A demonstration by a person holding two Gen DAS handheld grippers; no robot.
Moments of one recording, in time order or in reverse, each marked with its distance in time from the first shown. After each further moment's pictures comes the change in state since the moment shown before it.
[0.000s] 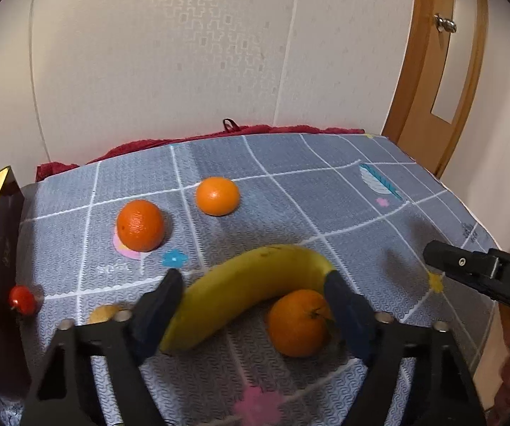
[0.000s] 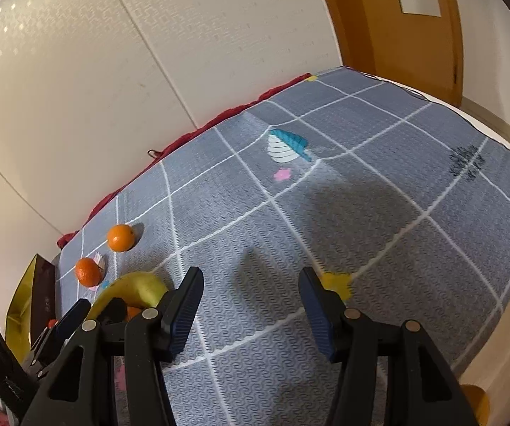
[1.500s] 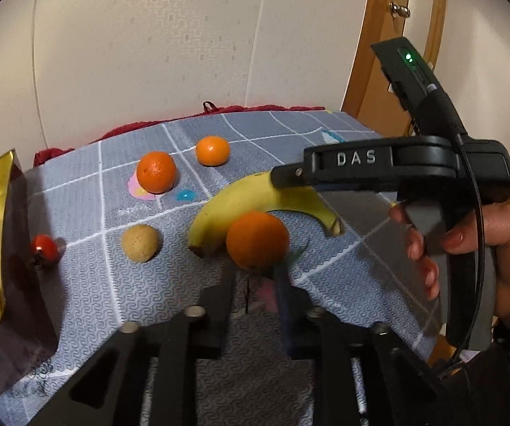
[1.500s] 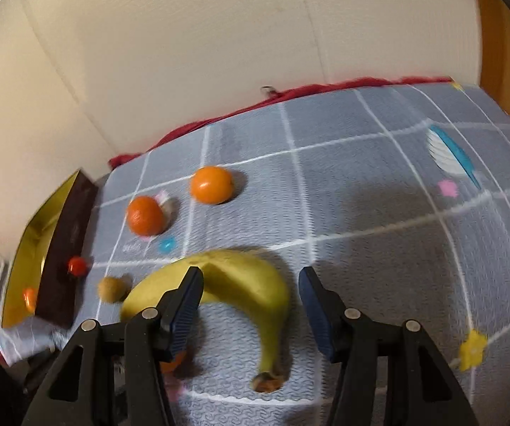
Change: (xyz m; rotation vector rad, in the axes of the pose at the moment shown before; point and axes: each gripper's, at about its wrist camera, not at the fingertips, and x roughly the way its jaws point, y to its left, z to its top) left arm -0.051 0.021 -0.055 0.100 0.017 -0.133; right arm 0.062 0.091 -0.006 -0.369 0.168 0.221
